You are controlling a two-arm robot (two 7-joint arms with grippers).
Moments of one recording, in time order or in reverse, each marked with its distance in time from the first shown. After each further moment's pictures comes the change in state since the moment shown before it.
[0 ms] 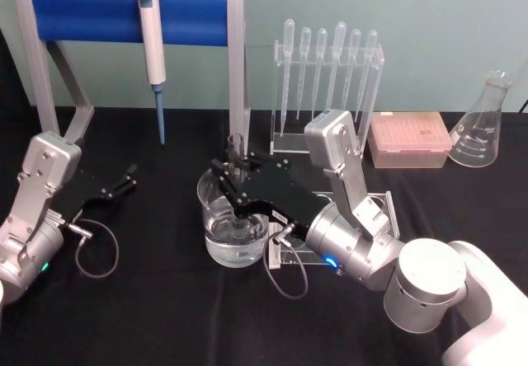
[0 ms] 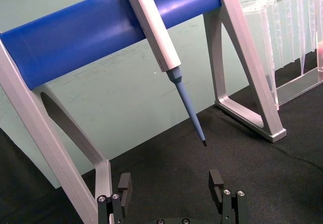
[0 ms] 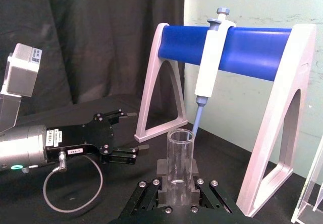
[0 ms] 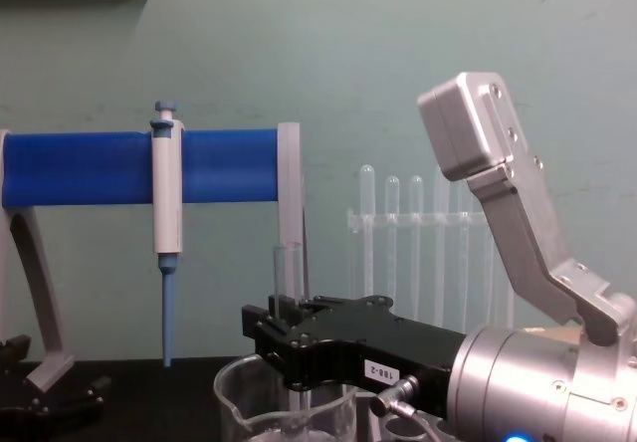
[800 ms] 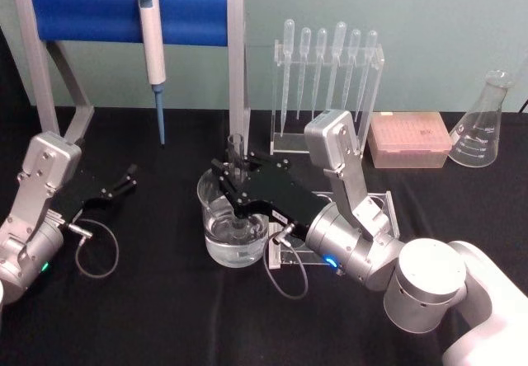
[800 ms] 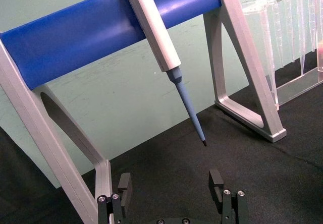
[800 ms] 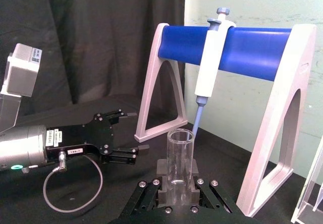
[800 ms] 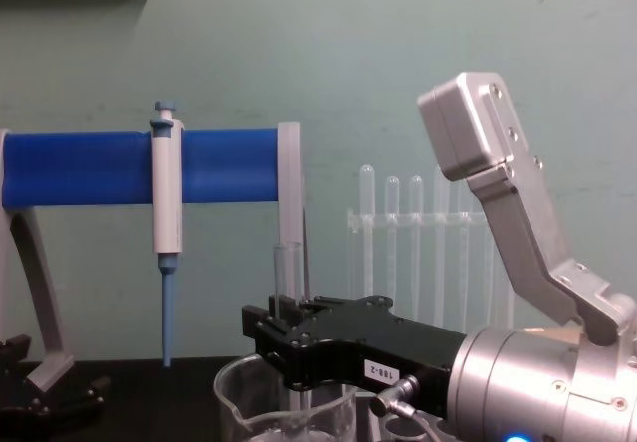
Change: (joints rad) left arm 0.000 0.000 0.000 0.000 0.000 0.000 0.000; right arm 0.000 0.000 0.000 0.000 0.000 0.000 0.000
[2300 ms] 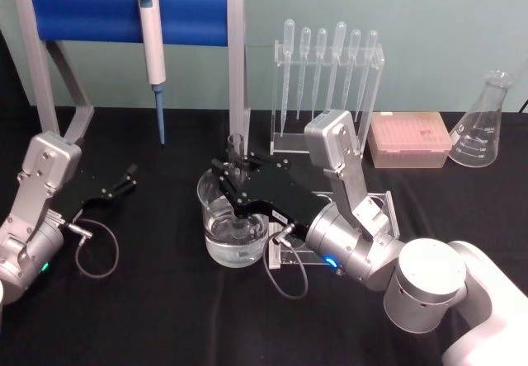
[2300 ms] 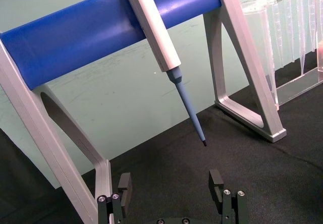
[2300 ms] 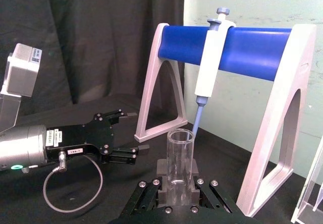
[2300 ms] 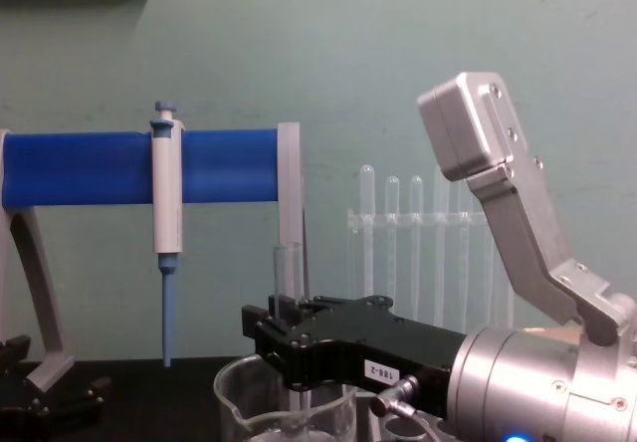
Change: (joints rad) left arm 0.000 0.000 0.000 0.000 0.000 0.000 0.000; right arm 0.000 0.000 0.000 0.000 0.000 0.000 0.000
